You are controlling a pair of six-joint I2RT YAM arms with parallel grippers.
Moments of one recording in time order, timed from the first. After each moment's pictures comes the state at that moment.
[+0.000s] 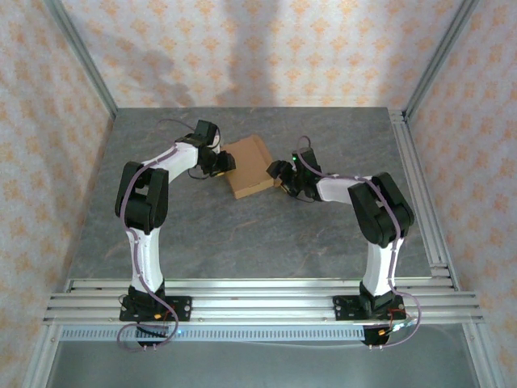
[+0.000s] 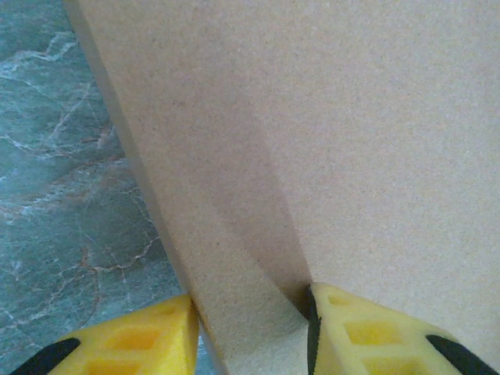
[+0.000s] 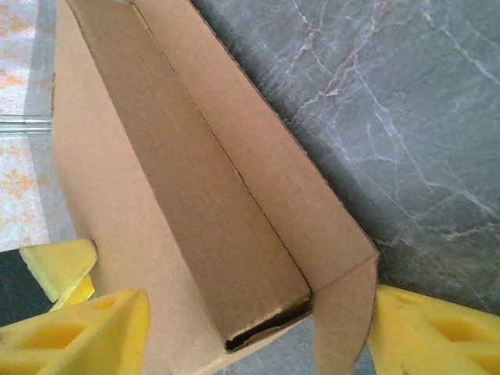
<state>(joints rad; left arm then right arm) -0.20 2.08 1.51 -0.54 0.30 -0.49 0.45 1.93 1.06 0.15 -0.29 1.07</state>
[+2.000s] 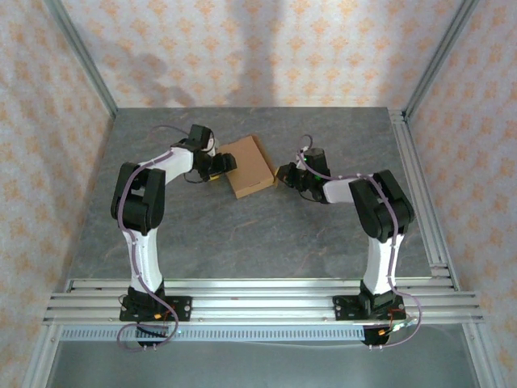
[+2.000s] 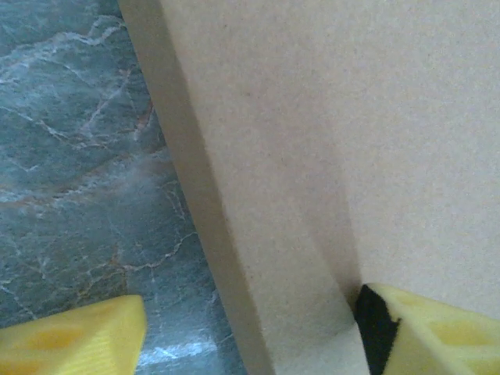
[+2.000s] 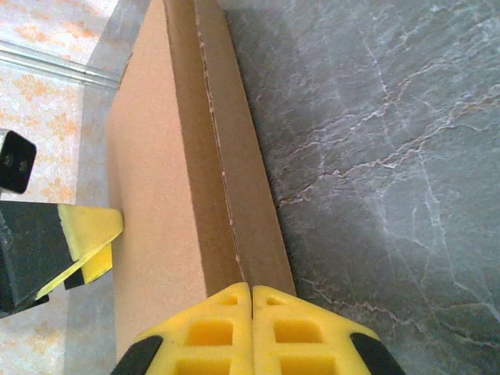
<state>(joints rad) -0.17 2.05 1.40 -0.44 0.34 -0.52 0.38 1.96 0.99 0.39 -0.46 0.83</state>
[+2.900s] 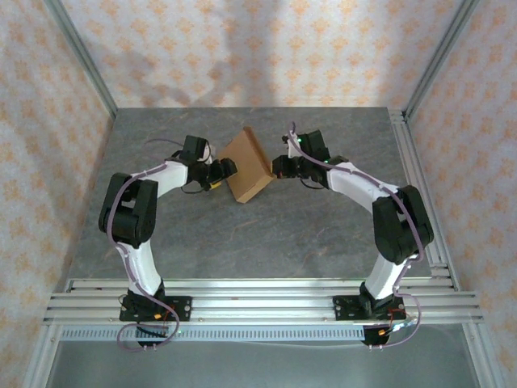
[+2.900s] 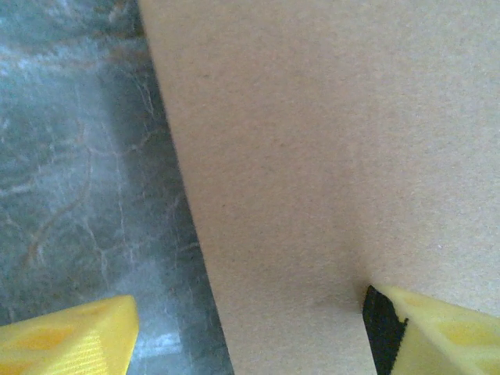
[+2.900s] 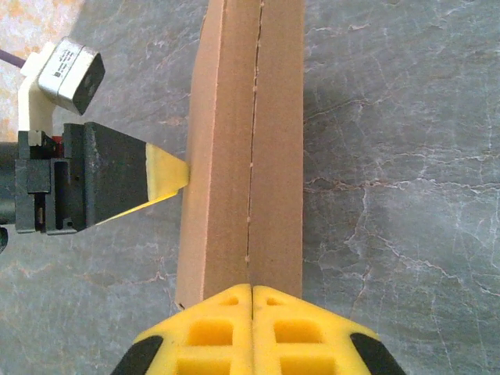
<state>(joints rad) -0.18 1.88 1.16 -0.25 0.43 -0.67 0.45 1.74 1.22 -0.21 -0.42 0.36</state>
